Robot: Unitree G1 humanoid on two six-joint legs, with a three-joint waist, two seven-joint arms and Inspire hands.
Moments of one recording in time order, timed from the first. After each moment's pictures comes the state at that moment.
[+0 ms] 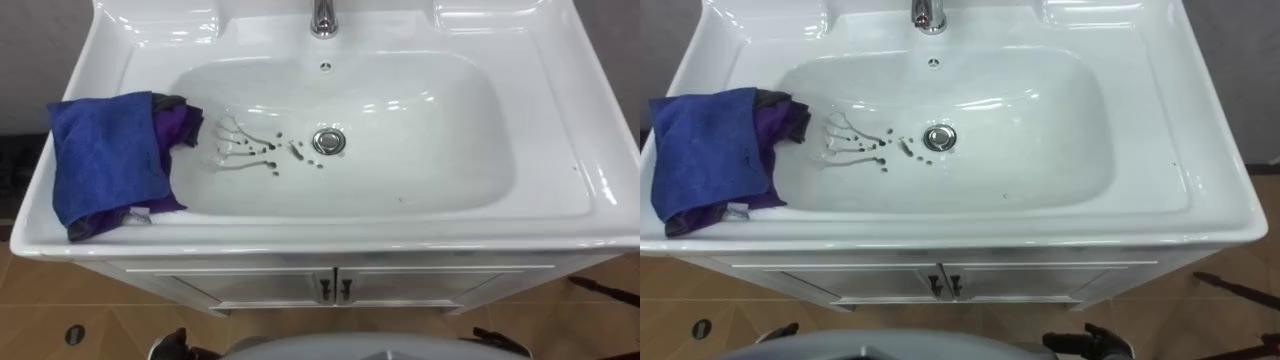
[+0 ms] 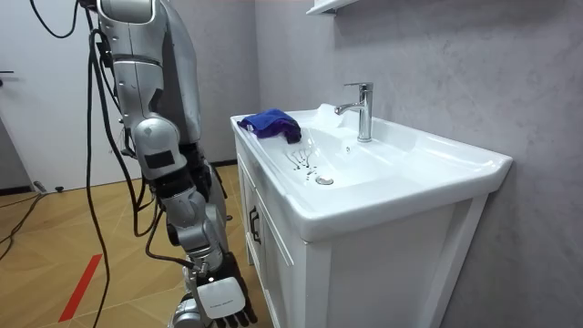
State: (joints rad) left arm 0.15 0.18 0.05 1.14 0.05 0.08 0.06; right arm 0.10 -0.24 0.06 1.25 0.28 0.06 0.06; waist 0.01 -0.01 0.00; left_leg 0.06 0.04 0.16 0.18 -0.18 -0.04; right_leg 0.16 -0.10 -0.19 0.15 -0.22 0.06
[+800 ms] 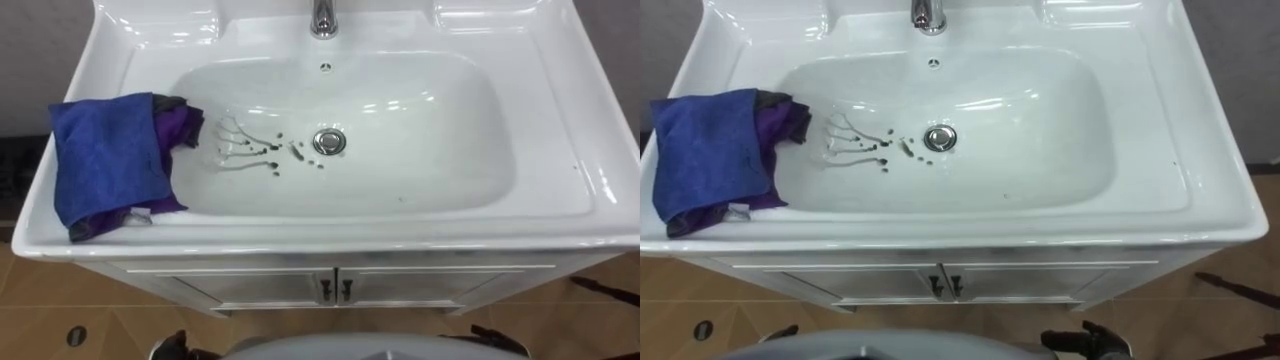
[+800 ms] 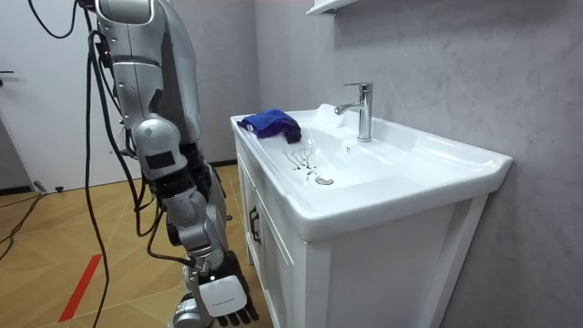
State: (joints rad) left arm 0.16 0.18 0.04 1.14 0.00 0.07 0.09; right arm 0.09 -0.23 0.06 1.27 0.27 0.04 0.05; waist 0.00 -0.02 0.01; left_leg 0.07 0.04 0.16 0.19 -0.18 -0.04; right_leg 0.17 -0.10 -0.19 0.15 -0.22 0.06
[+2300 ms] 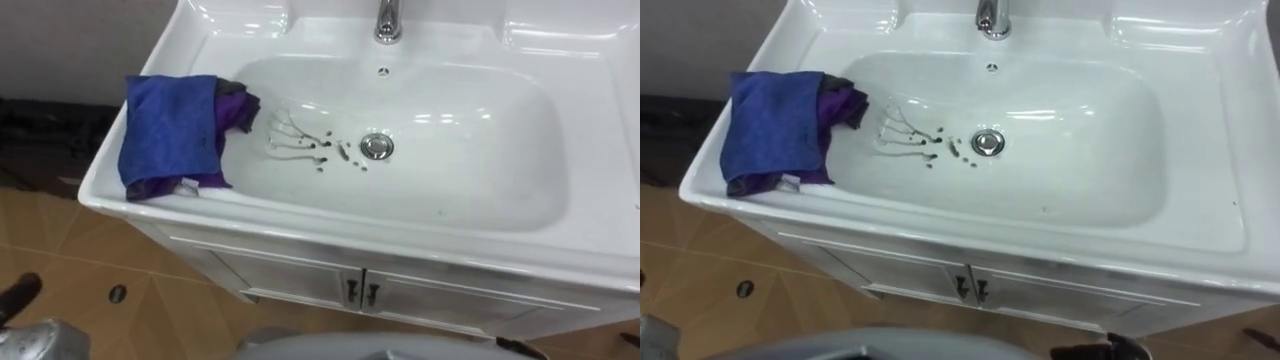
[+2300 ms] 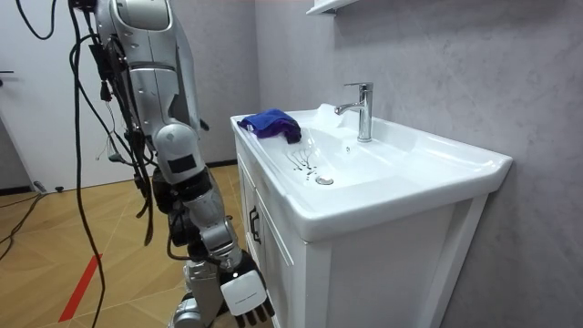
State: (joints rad) left arm 0.23 0.25 0.54 0.42 -0.44 -0.10 0.79; right arm 0.12 -0.26 -0.02 1.24 0.17 0.04 -0.01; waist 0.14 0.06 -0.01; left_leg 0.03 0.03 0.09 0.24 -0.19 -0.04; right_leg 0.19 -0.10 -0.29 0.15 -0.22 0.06
